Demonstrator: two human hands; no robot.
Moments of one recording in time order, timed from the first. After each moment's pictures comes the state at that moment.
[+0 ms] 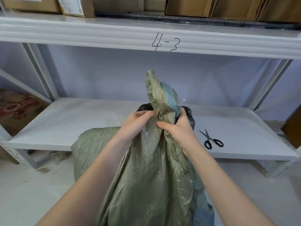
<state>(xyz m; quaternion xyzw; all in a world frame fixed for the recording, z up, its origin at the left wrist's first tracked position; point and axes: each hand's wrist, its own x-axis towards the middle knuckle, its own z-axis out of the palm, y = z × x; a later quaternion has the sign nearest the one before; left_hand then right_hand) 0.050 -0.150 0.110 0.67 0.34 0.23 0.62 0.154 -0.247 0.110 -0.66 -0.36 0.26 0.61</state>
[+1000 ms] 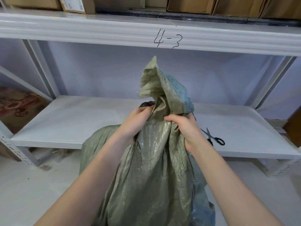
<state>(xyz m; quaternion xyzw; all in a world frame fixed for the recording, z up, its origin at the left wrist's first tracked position) 0.049 -0.155 0.120 0.70 0.34 0.22 0.59 0.149 -0.253 0.122 -0.61 -0.25 0.33 0.68</state>
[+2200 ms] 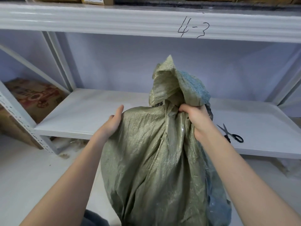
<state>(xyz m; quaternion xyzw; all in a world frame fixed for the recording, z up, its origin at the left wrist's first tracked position) -0.031 -0.064 0.060 0.64 0.56 0.13 0.51 0.135 -0.222 0.120 -0.61 -0.24 0.30 0.69</state>
